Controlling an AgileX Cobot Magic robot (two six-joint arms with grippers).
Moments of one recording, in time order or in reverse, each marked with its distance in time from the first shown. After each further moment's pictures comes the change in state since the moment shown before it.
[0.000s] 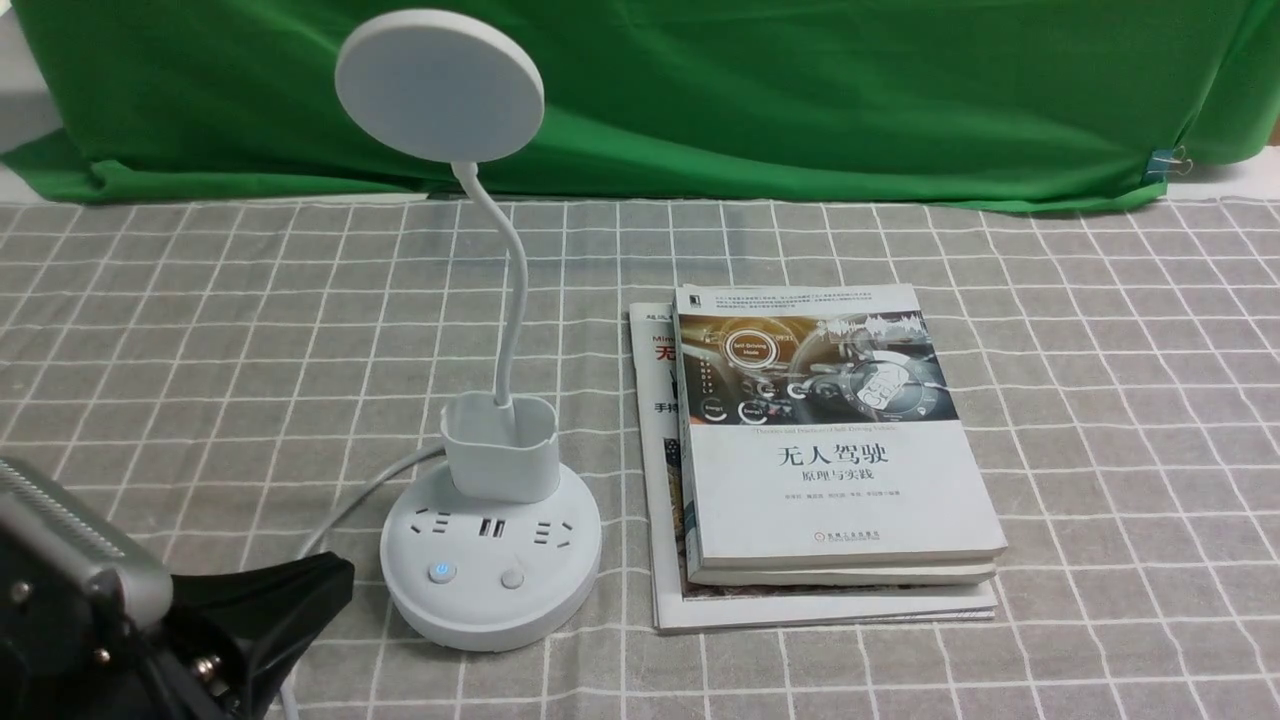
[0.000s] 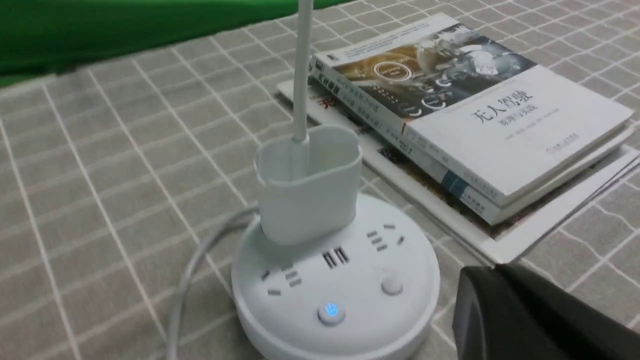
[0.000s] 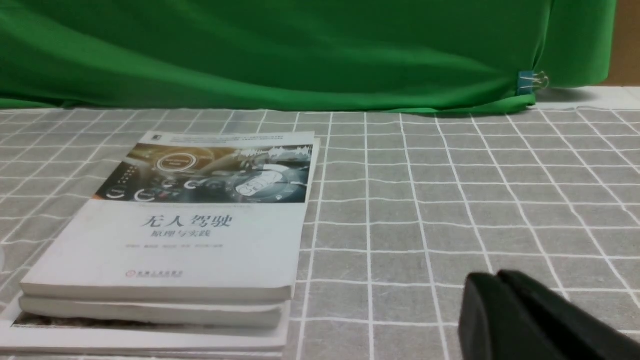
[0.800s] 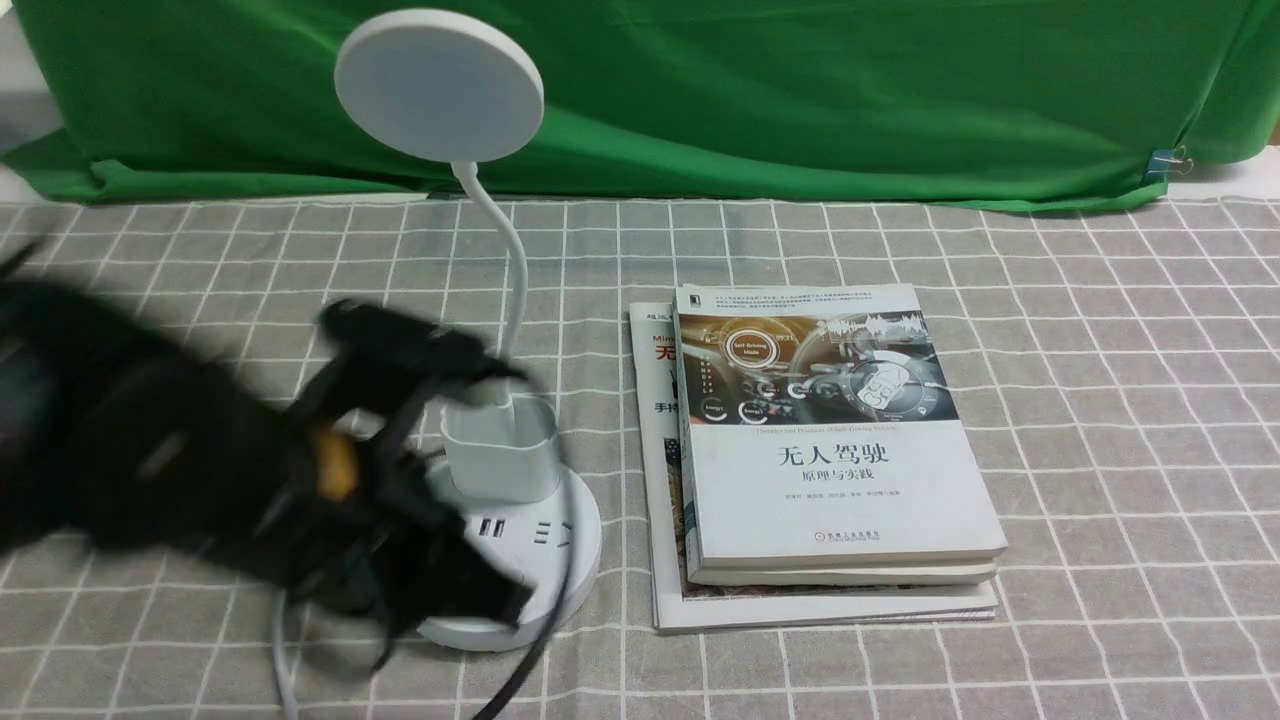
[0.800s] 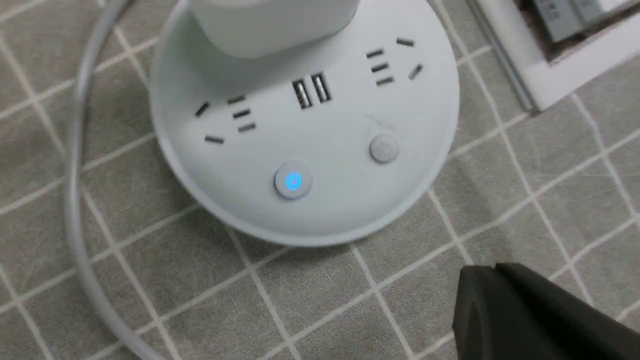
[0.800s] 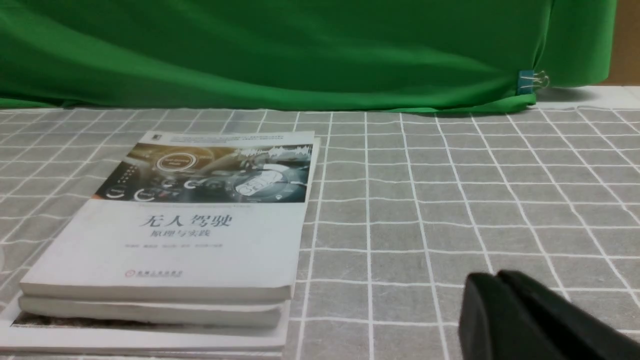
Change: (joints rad) right arm 0.000 0.000 0.000 0.000 0.000 0.000; left arm 0.000 0.604 -0.550 -0.180 0.663 -0.017
